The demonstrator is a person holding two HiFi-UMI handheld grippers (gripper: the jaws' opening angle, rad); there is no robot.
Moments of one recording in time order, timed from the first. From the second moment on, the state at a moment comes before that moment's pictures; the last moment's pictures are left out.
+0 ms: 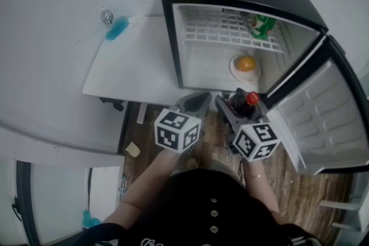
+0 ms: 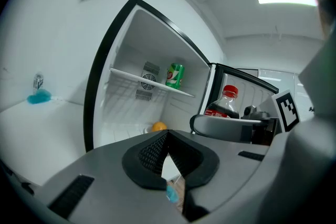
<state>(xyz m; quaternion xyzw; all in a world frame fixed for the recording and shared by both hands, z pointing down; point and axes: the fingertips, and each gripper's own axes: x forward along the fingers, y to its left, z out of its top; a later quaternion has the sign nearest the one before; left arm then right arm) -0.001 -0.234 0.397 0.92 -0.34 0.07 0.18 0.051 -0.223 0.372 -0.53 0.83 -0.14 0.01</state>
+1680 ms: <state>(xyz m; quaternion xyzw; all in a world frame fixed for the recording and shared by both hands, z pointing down) 0.009 -0.264 0.442 0.89 -0.38 0.10 0.22 0.063 -0.258 0.410 -0.50 0.85 -0.17 -0.05</state>
